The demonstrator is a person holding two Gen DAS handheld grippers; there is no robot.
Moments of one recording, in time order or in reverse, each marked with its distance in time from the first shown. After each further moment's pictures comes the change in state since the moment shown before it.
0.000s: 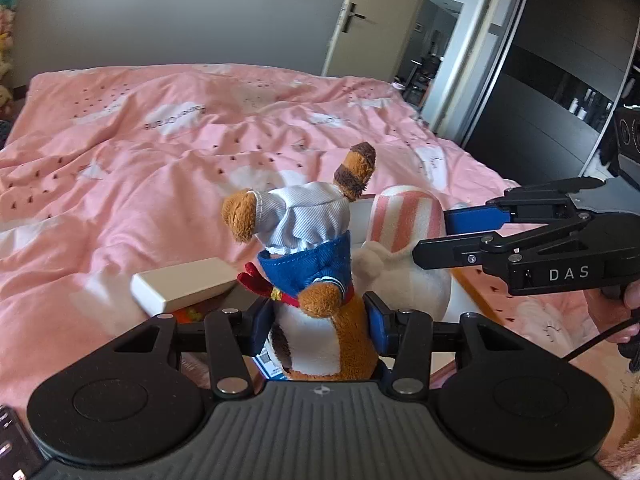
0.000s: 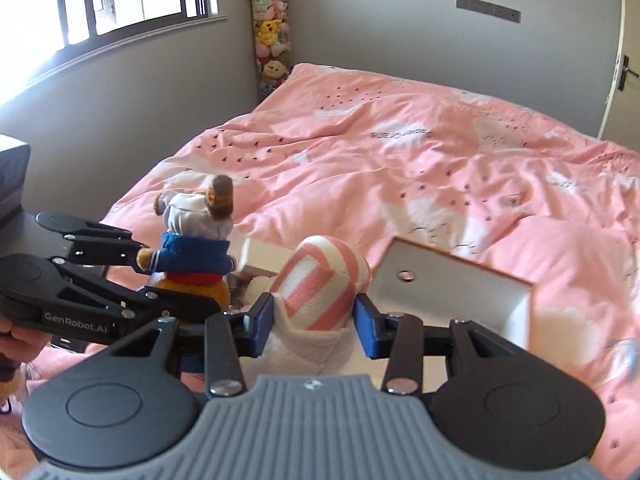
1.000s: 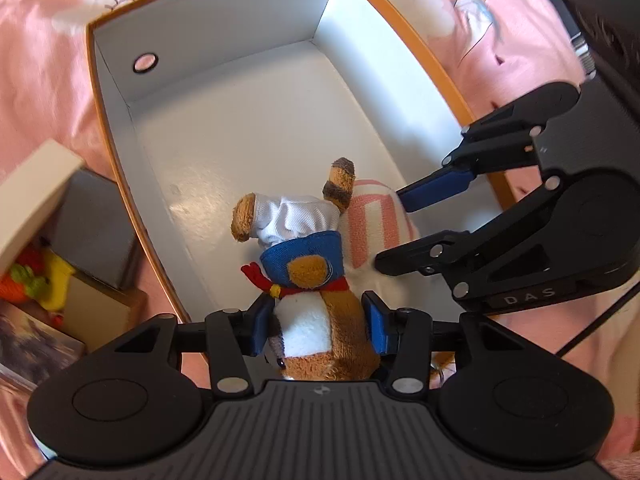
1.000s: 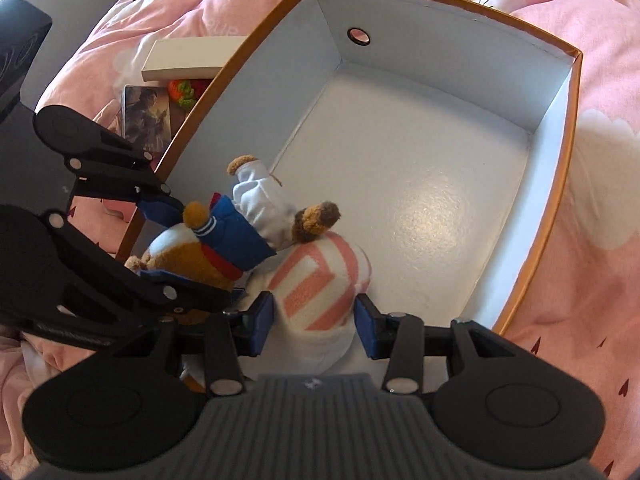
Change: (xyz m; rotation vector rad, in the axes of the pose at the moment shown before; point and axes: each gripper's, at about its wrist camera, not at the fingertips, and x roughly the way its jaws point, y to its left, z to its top) left arm 0.209 -0.045 0.001 0.057 0.727 -0.034; right arm 0.145 -0.140 -0.073 0.099 0.625 0.260
